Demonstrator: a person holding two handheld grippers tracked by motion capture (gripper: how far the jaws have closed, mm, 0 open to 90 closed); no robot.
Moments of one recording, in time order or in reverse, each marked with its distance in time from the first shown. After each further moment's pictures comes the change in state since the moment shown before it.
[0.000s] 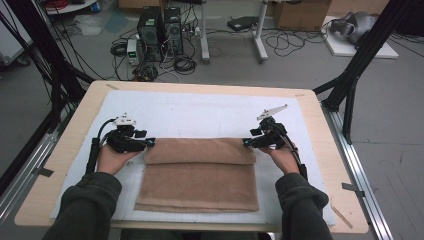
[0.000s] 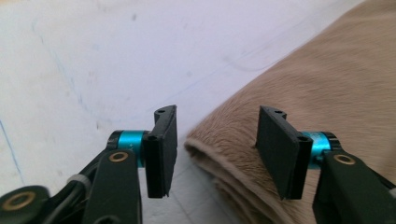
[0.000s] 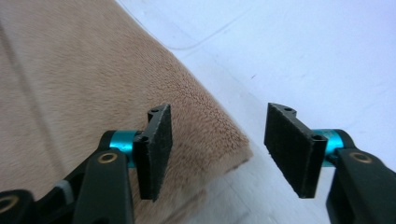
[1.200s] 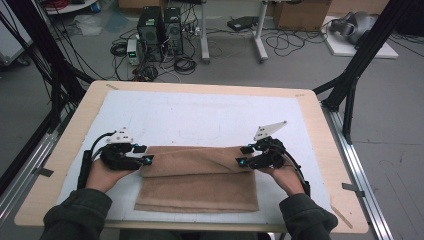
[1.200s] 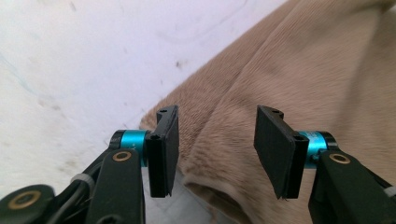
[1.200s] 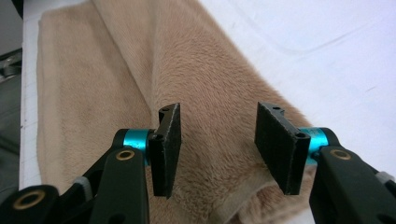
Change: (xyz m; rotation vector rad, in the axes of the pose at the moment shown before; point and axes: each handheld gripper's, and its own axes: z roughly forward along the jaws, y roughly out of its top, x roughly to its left) left arm -0.038 -0.018 -0.032 0.061 -0.132 0.116; right arm 0.062 -0.018 -0.021 -0.039 0.178 -0.147
